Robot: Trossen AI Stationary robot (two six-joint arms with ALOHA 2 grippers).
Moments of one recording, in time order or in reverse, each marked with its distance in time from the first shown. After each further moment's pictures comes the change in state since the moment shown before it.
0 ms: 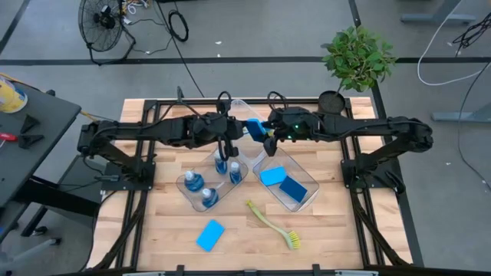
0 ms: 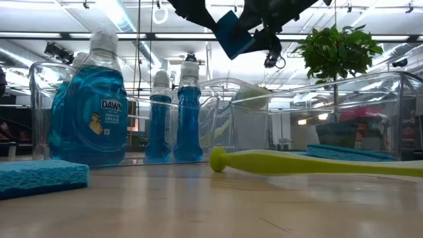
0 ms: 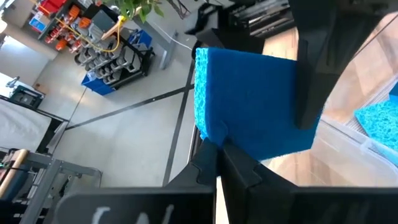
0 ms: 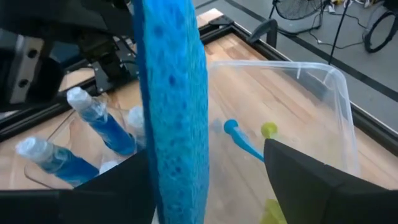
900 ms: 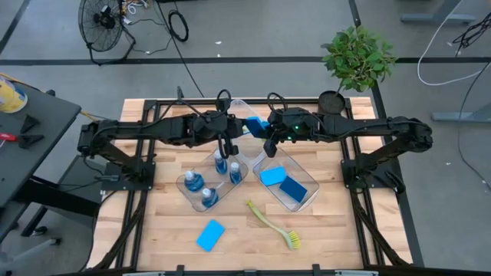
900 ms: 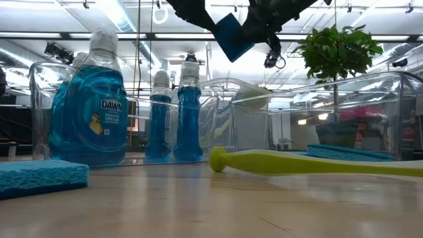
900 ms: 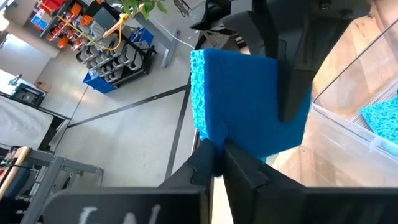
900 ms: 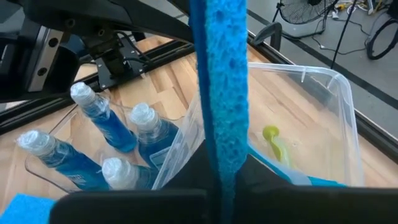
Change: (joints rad) left arm 0.014 0.000 0.000 -0.001 0.003 0.005; right arm 0.000 0.001 0.000 0.003 -0.002 -0.031
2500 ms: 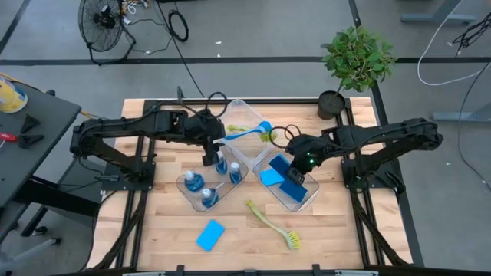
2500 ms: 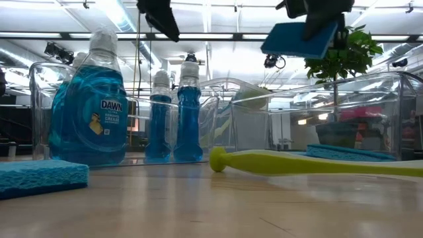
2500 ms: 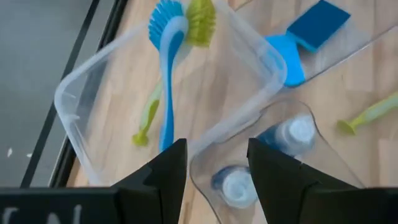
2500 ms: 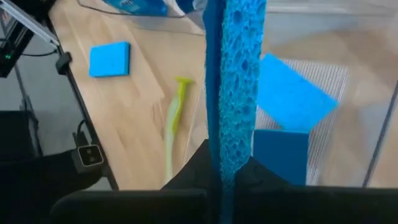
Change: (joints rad) left arm 0.008 -0.084 0.071 -0.568 0.269 -0.480; right arm 0.221 -0.116 -0.001 -0.566 -0.270 0.478
